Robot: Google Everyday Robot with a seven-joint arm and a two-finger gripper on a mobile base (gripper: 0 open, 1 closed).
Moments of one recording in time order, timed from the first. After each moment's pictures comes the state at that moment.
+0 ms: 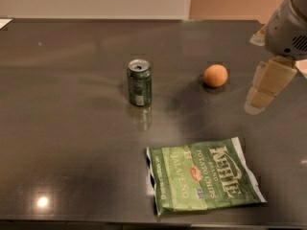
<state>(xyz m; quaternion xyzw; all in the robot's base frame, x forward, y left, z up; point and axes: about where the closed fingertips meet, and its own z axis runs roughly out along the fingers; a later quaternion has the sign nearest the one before) 0.477 -0.207 0.970 -0.59 0.79 -0.02 0.17</state>
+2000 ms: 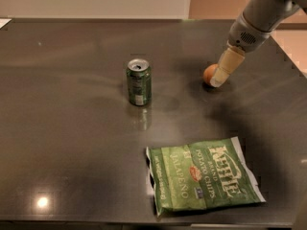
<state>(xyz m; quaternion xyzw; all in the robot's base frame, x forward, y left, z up) 0.629 -0.203 0.894 -0.52 0.83 0.05 0.18</state>
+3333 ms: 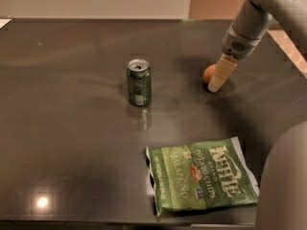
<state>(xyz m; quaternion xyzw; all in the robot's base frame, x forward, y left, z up) 0.650 -0.212 0.849 -0.52 0.85 0.05 0.12</state>
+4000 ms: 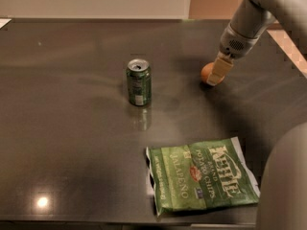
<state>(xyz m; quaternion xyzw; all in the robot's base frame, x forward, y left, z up) 0.649 -0.199 0.855 -0.53 0.84 0.06 0.13</state>
